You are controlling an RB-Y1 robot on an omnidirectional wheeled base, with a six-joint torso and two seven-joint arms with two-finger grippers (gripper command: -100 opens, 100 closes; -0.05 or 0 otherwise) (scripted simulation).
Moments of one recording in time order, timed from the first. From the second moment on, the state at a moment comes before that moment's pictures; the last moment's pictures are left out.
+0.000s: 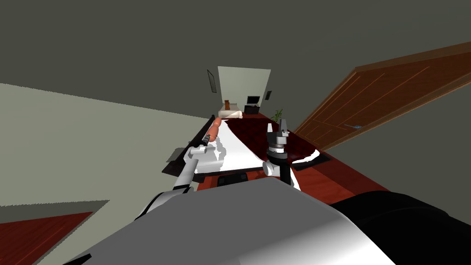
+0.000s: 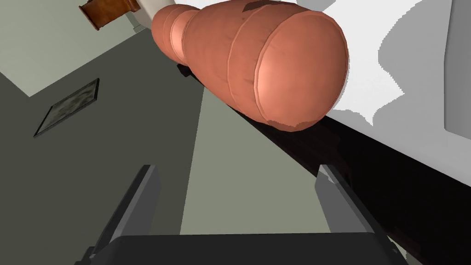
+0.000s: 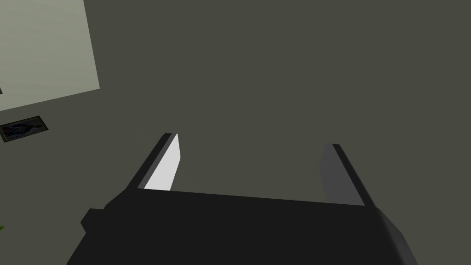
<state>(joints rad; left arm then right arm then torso) -0.29 0.19 0.08 -1.39 0.02 0.52 -0.33 0.51 0.01 -0.02 -2.37 0.05 -0.54 -0.04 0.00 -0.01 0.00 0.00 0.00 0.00</state>
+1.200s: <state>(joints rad) -0.38 0.17 0.15 -1.19 0.04 0.82 -0.33 0.51 0.01 -0.02 -2.37 0.05 -0.54 -0.04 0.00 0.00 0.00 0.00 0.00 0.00</state>
